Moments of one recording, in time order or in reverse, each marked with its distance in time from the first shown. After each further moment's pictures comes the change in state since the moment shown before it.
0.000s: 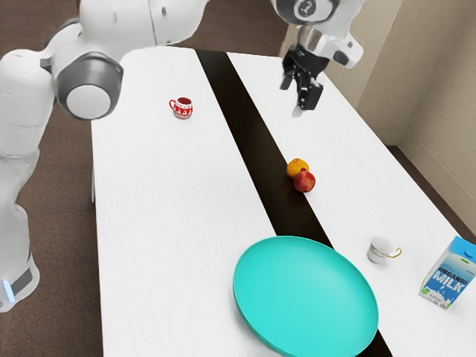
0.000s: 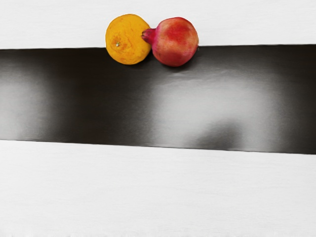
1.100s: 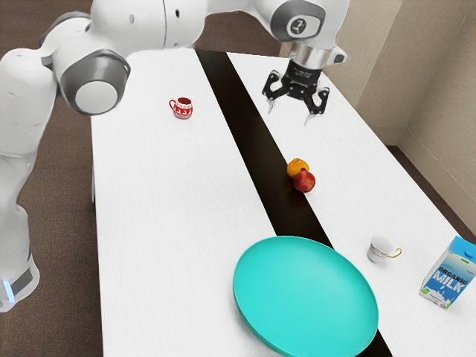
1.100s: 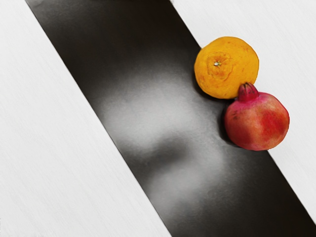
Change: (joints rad) arm 0.053 0.034 0.075 -0.216 -0.170 0.219 -0.899
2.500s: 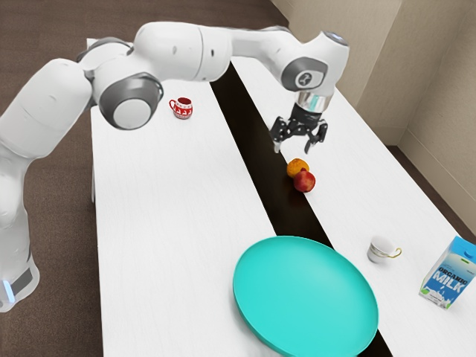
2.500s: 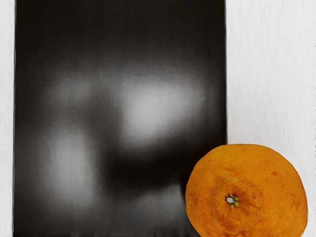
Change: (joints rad) arm 0.303 0.239 -0.289 0.056 0.041 0.176 -0.519
